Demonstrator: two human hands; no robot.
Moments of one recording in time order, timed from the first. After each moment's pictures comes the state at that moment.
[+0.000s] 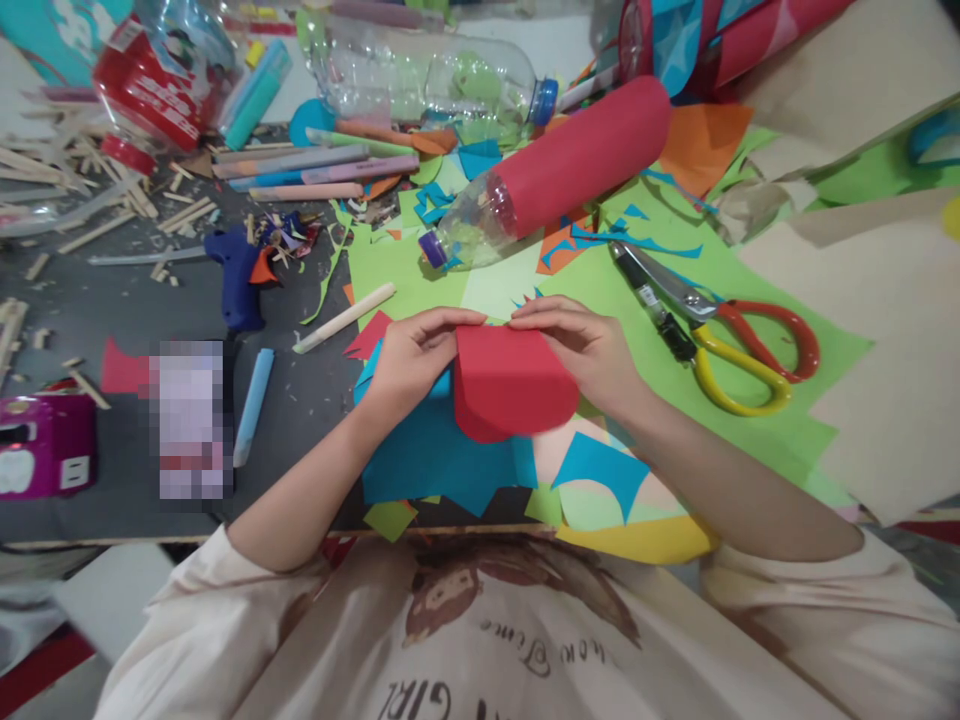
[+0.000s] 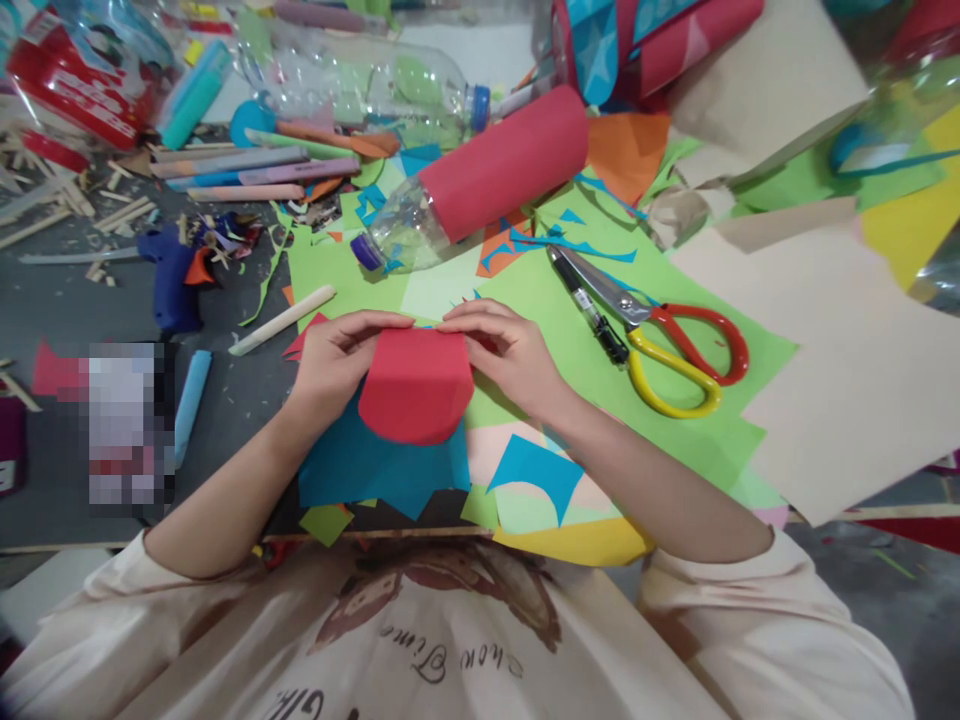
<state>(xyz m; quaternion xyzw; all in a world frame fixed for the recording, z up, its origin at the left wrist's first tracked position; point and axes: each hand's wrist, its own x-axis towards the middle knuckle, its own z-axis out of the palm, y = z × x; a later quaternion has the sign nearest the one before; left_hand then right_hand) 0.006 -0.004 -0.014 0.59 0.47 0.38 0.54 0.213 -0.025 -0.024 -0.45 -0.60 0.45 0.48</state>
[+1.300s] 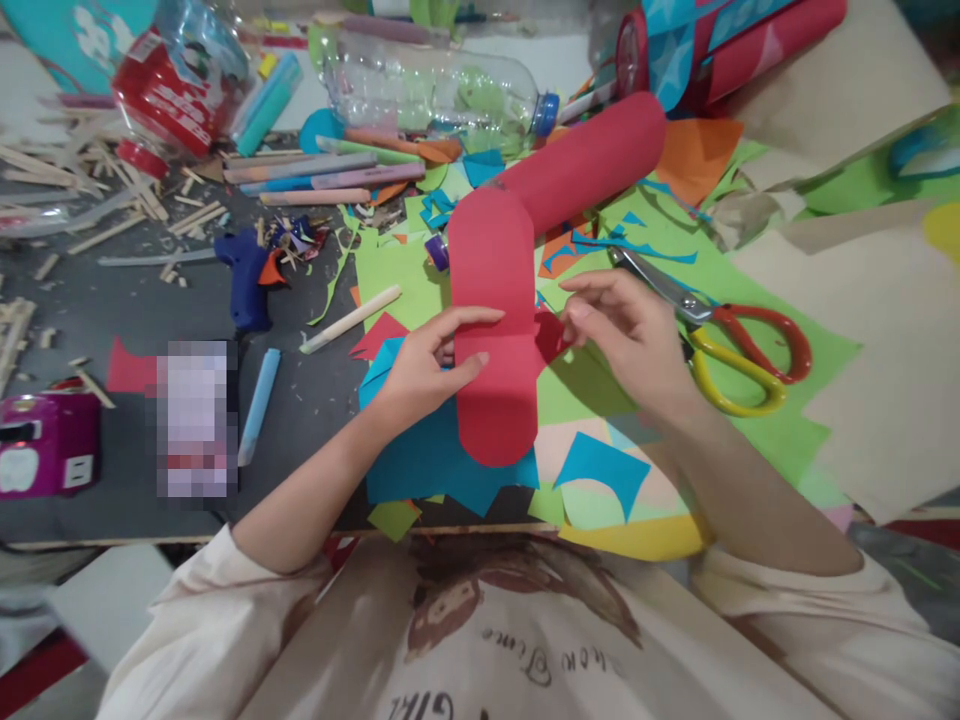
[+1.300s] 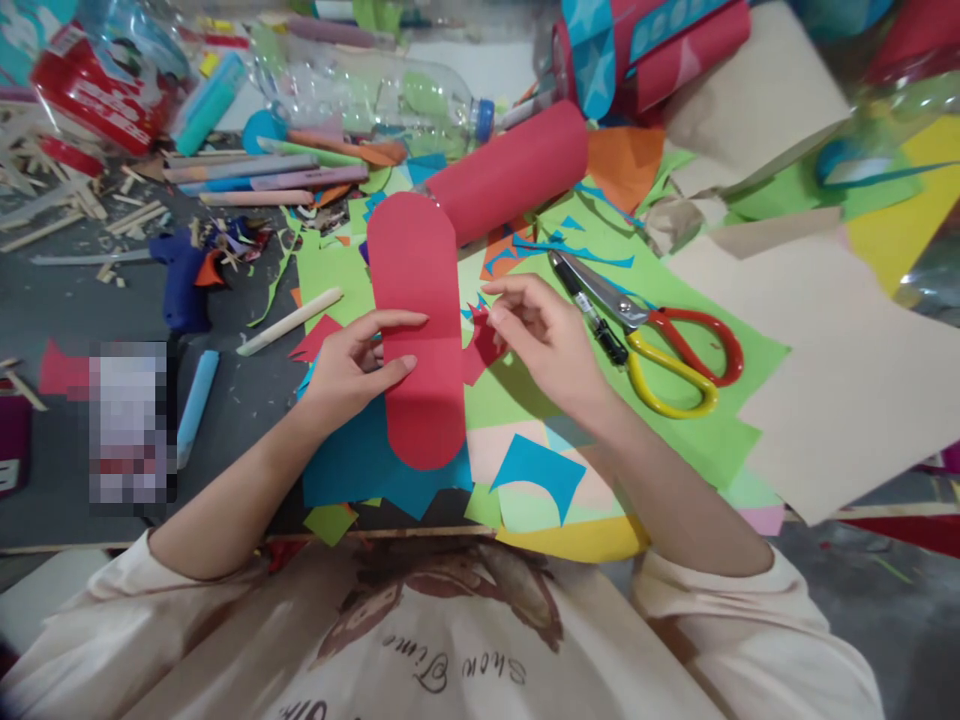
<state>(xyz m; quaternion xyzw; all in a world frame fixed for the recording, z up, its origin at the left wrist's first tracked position) 0.006 -0.011 -0.002 0.68 0.42 0.33 0.51 0.228 -0.029 0.011 -0.56 -0.59 0.40 0.43</state>
